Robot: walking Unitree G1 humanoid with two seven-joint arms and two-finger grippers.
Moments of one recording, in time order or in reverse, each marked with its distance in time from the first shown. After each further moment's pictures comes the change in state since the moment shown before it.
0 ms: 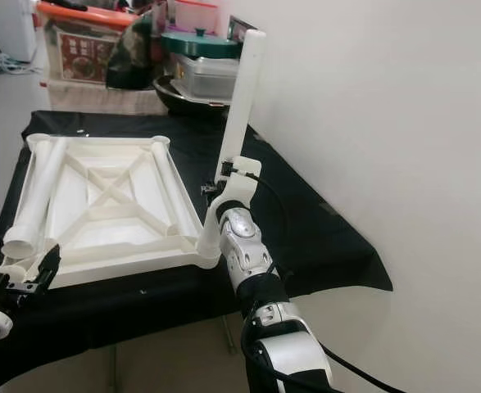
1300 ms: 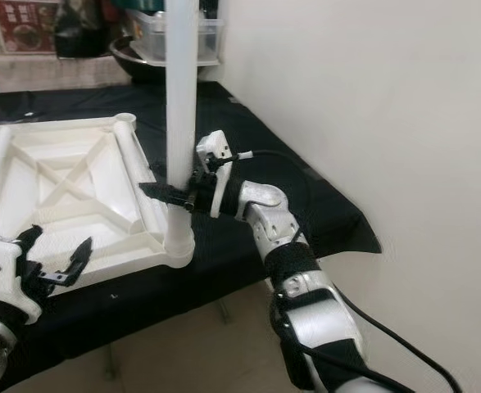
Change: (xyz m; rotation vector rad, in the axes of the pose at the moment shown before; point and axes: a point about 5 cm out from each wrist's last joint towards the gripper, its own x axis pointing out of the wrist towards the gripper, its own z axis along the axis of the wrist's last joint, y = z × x) left arm 0.010 -0.018 -0.002 -0.020 -0.010 -0.123; right arm -0.018 0.028 0.054 -0.216 -0.093 1.276
